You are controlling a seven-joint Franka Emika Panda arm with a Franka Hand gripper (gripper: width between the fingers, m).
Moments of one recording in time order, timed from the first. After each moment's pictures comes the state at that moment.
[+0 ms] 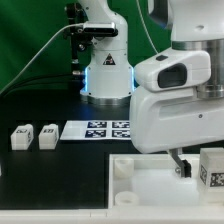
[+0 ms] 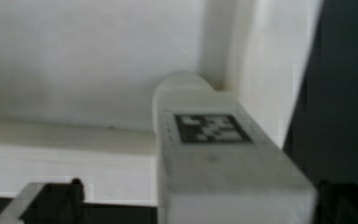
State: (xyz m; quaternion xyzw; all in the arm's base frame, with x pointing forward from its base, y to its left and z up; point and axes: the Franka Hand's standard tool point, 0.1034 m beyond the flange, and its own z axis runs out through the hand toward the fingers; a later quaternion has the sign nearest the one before) arm 0.636 0.116 0.073 -1.00 -0.06 -0.02 0.05
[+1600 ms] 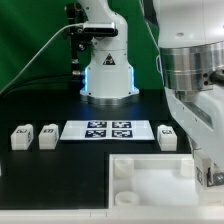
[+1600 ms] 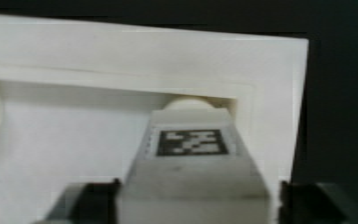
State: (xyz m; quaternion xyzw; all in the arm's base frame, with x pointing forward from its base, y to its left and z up) arm 0.634 0.111 0.070 -0.76 0.64 0.04 0.07
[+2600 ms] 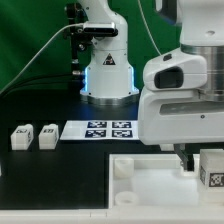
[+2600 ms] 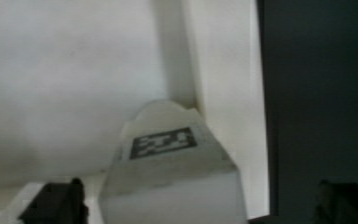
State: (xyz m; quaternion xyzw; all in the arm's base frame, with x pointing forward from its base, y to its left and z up) arm 0.633 0.125 0.073 -1.00 0.07 0.02 0.06
